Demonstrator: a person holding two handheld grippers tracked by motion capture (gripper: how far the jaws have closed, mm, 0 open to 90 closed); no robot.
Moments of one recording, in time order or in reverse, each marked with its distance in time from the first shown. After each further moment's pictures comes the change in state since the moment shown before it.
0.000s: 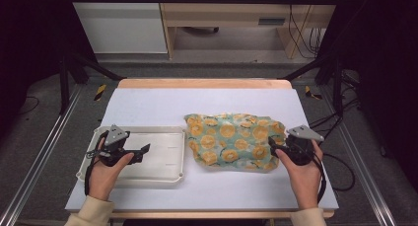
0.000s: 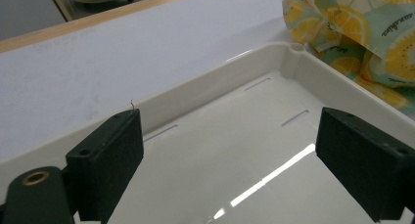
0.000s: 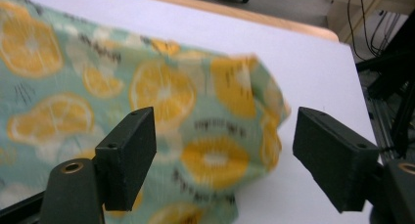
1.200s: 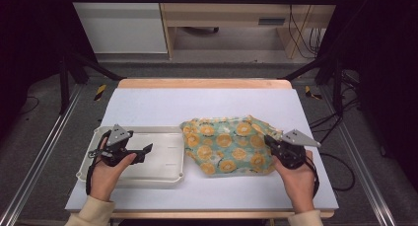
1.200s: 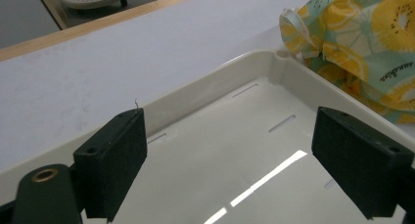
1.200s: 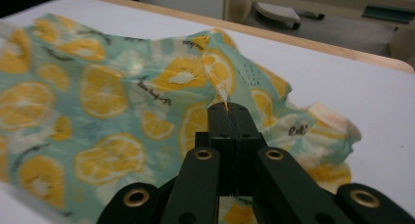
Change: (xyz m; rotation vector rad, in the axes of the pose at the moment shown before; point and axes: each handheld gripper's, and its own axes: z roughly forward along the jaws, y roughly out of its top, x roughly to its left) left arm -0.010 0.006 0.000 -0.004 -0.030 0.030; right arm 0.024 -0.012 -0.013 -0.110 0.205 -0.021
